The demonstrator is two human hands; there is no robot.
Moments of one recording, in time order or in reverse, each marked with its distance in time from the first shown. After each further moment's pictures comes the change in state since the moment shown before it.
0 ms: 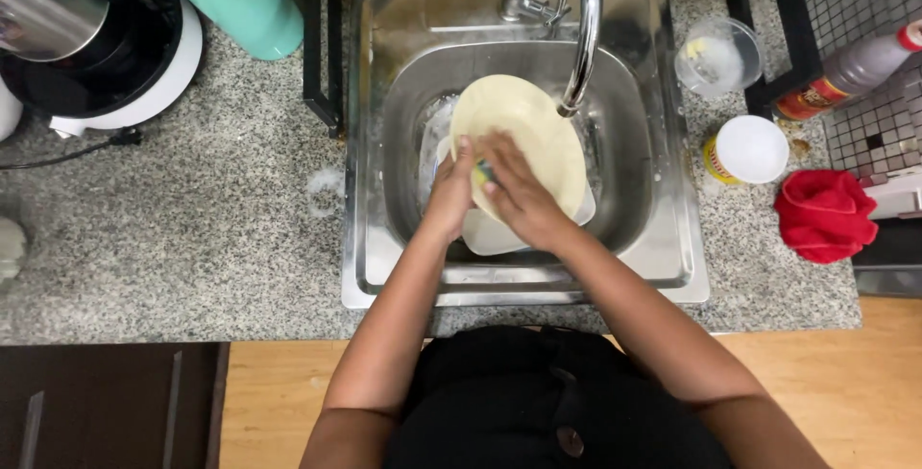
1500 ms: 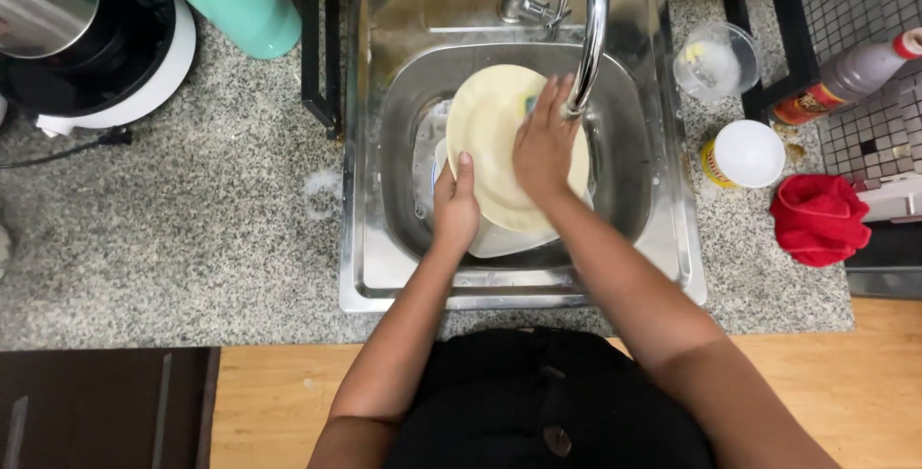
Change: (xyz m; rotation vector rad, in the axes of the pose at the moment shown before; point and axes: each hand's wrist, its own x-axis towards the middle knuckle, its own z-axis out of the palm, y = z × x) left_hand -0.014 -0.015 0.015 0.055 0.209 0.343; right_hand 0.063 0.063 0.010 -0.520 0.574 0.293
